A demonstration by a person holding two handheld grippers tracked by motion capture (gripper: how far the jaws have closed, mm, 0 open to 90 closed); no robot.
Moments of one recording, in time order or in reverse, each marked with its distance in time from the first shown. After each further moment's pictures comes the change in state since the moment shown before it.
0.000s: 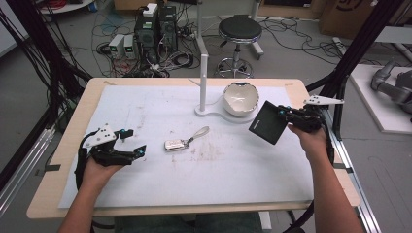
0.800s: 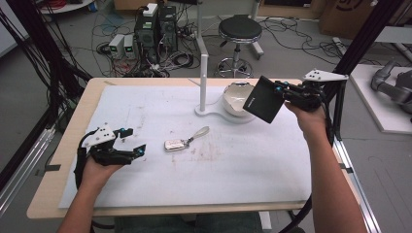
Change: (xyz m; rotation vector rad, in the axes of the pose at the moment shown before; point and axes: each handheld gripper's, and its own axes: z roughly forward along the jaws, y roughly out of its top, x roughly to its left) left arm -0.001 0.004 -0.001 -0.004 -0.003 0.013; right arm 0.022 0.074 -0.003 -0.100 0.001 -0.092
